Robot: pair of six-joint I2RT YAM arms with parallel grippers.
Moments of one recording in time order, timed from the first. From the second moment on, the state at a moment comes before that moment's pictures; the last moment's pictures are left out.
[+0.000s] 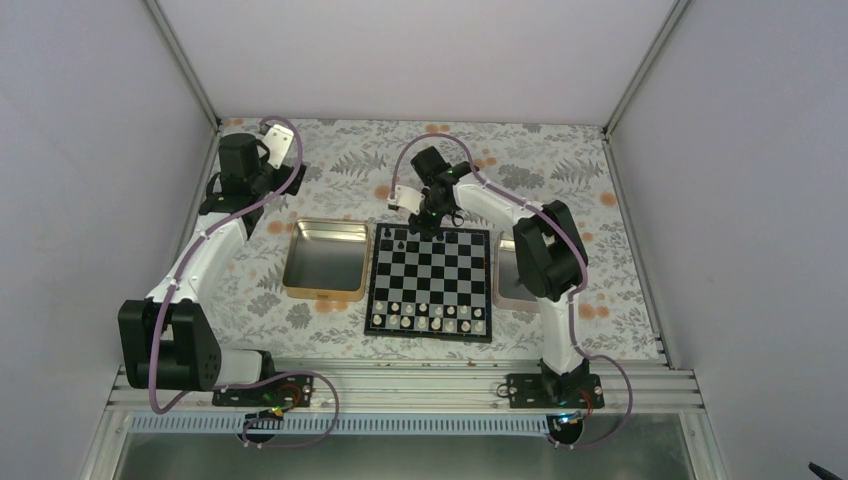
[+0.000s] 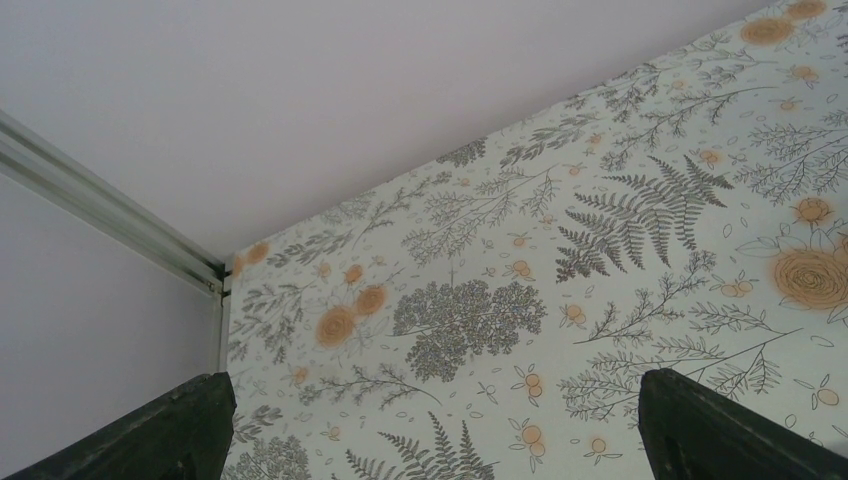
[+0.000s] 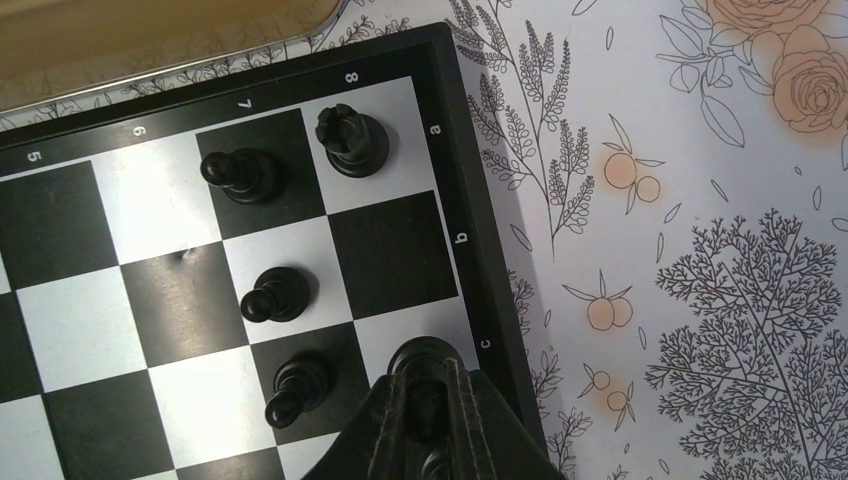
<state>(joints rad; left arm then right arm) -0.03 1.34 1.02 -0.14 0.01 0.38 0.61 2.09 1.65 -0.78 -0.25 -0.65</state>
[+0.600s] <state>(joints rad) -0.03 1.34 1.02 -0.14 0.01 0.38 0.61 2.10 1.65 -0.79 -0.24 -0.66</state>
